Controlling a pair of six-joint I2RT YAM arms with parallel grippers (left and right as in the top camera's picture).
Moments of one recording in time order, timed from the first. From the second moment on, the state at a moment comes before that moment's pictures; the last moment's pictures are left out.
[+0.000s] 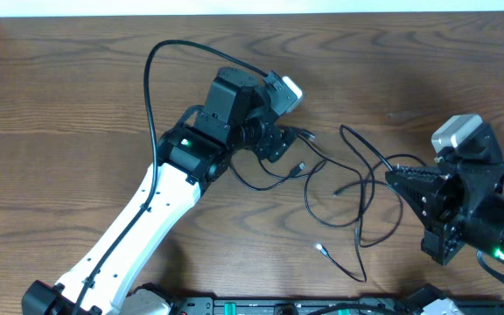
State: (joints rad) left arm -0.53 1.43 1.26 -0.54 0.26 0.25; right arm 0.51 1.07 1.95 -1.43 -0.26 0.06
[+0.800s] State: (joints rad) left arm -0.53 1.62 1.25 -0.77 0.53 0.33; right arm 0.51 1.07 1.95 -1.58 0.05 0.15
